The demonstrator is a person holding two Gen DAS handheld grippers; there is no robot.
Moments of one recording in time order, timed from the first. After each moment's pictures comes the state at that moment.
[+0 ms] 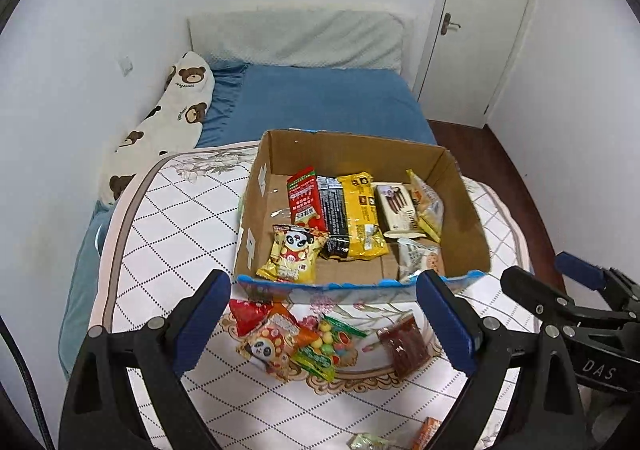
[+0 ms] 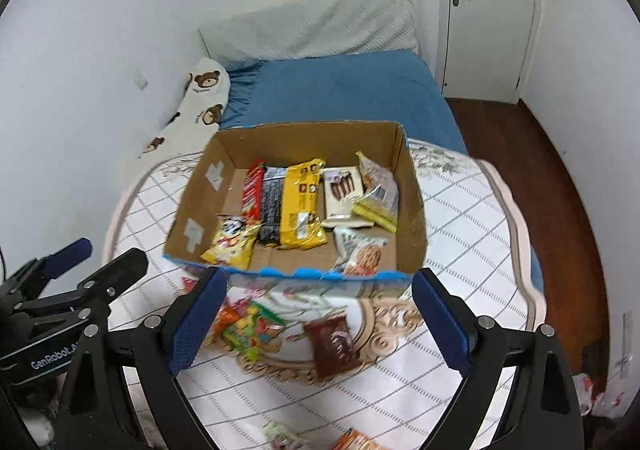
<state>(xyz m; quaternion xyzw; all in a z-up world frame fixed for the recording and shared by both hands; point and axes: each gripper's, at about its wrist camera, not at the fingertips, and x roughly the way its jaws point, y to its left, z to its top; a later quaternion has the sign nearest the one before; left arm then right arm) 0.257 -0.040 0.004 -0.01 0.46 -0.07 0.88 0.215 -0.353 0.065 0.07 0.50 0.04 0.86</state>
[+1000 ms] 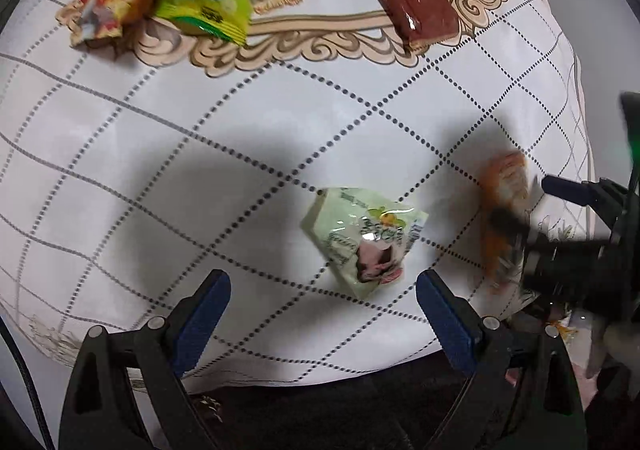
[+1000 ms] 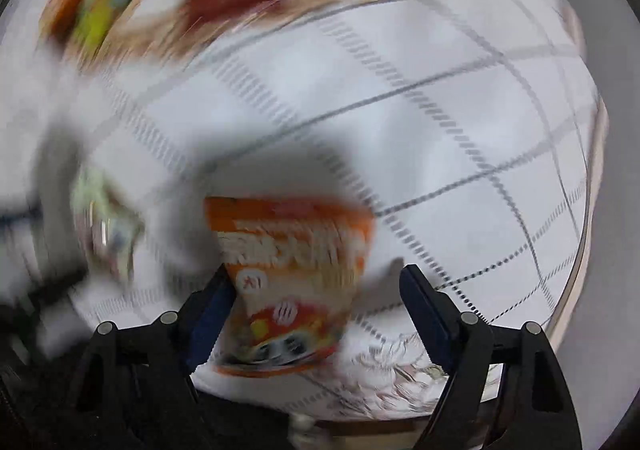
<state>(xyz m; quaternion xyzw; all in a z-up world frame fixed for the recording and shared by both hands) 0.135 -0.093 -0.255 0.01 0.75 -0.14 0.65 0.080 -0.393 -0.186 -0.03 0.75 0.01 0.66</state>
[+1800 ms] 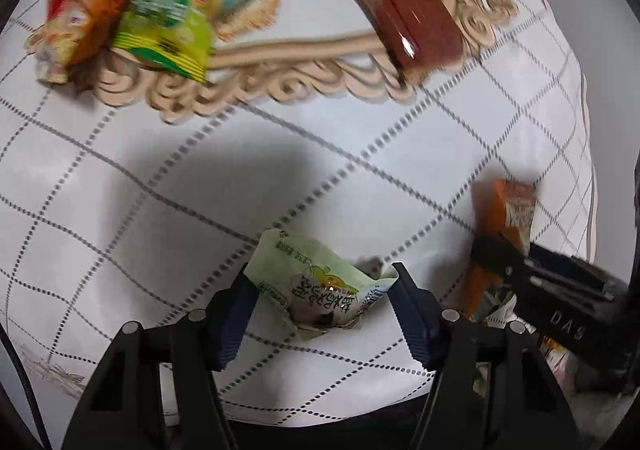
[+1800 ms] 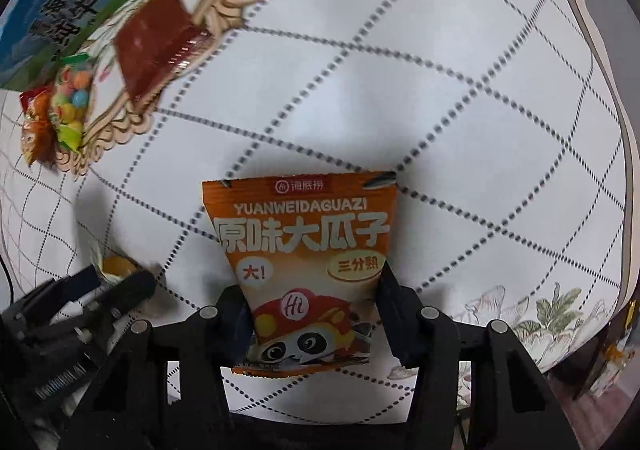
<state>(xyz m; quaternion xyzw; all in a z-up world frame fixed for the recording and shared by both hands) 0.153 -0.122 -0.264 0.01 0.73 -0.14 0.67 0.056 -0.419 -0.192 0.14 0.73 -0.04 0.66</state>
